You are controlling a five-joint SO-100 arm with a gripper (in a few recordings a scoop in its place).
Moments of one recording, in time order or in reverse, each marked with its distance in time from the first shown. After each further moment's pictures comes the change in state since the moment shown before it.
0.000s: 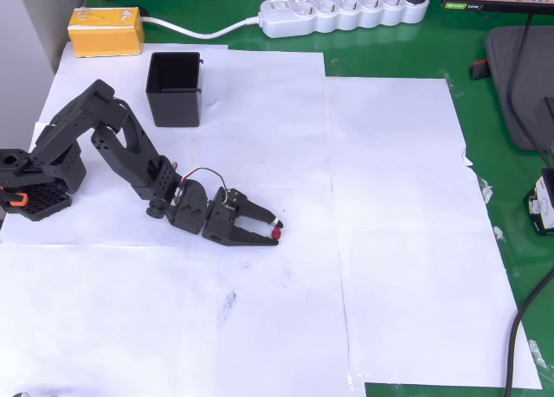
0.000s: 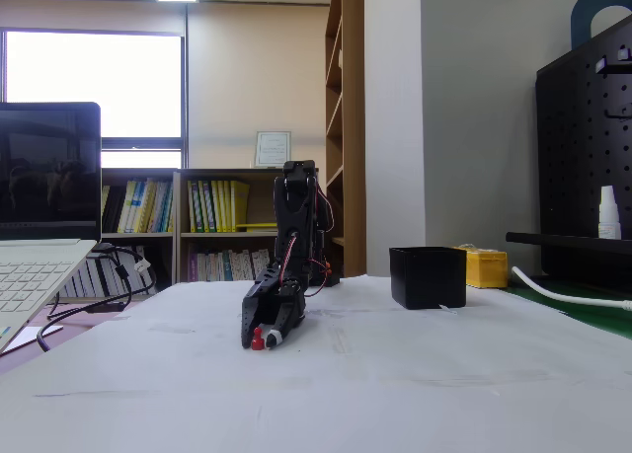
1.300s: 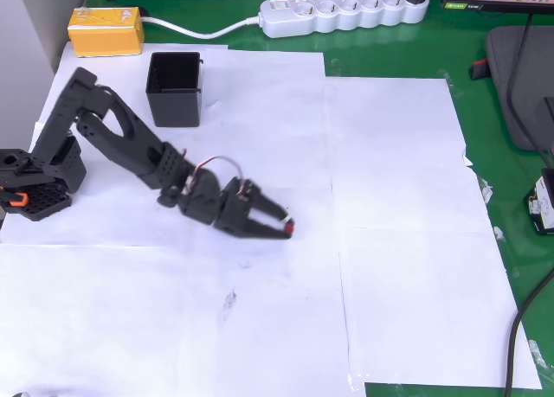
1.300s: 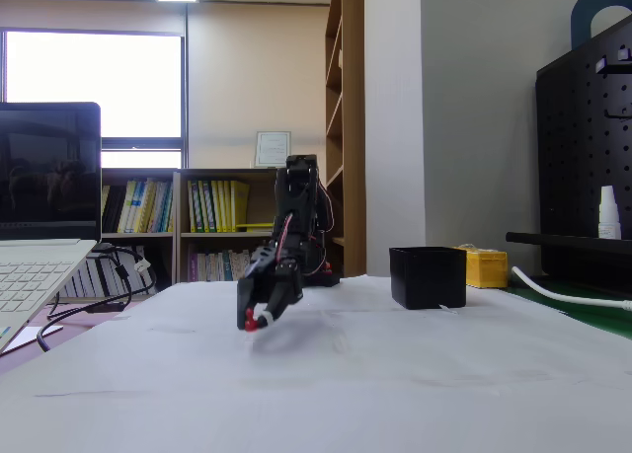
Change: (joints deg) arm -1.5 -14.9 13.2 28.6 0.5
